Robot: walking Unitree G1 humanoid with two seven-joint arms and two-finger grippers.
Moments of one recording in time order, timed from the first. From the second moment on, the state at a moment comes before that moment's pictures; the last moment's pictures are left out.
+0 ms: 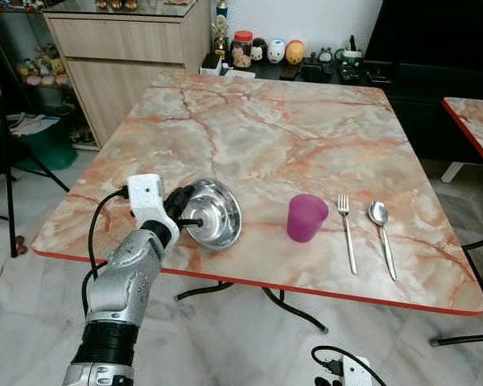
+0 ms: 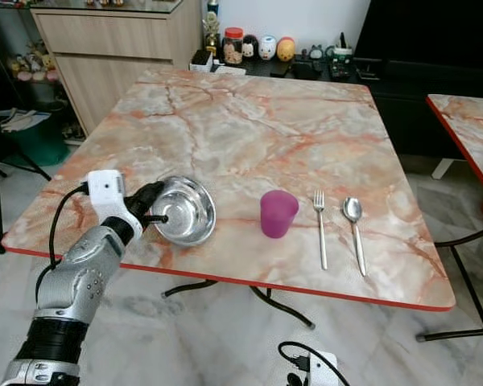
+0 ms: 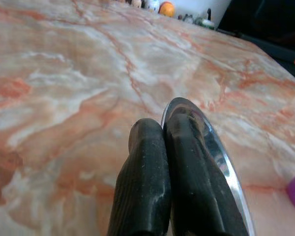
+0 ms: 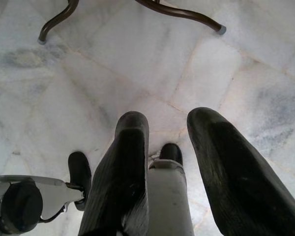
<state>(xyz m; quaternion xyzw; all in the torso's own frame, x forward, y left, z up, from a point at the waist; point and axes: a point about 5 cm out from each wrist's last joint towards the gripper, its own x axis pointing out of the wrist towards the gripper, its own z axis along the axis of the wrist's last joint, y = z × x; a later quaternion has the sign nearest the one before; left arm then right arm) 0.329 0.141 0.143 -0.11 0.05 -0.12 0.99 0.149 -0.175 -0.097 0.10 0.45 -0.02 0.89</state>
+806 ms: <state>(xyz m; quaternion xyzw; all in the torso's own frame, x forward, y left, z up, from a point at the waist) 0.324 0.144 0.115 -0.13 0.14 -0.07 0.98 0.150 -0.175 -0.097 0.10 0.45 -0.02 0.89</state>
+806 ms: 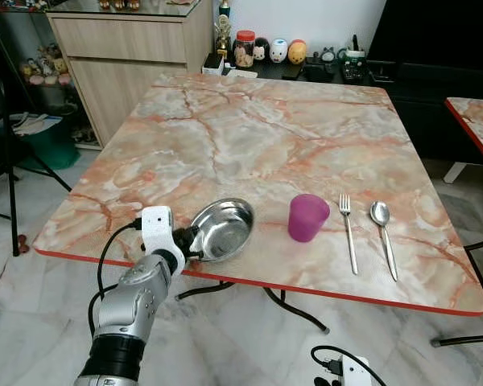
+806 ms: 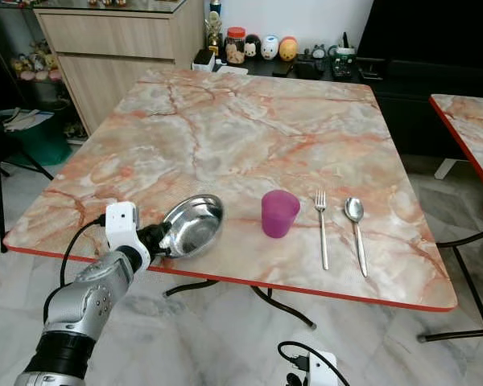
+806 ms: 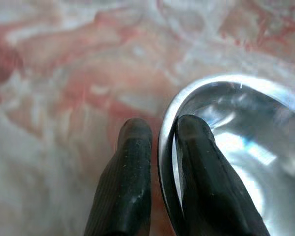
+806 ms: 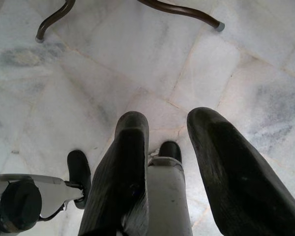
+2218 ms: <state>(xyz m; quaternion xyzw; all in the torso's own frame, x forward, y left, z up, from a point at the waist) 0.314 0.148 0.117 -0.08 0.19 -0.12 0.97 0.150 -0.175 -0.097 0.10 0.45 -0.02 0.89</state>
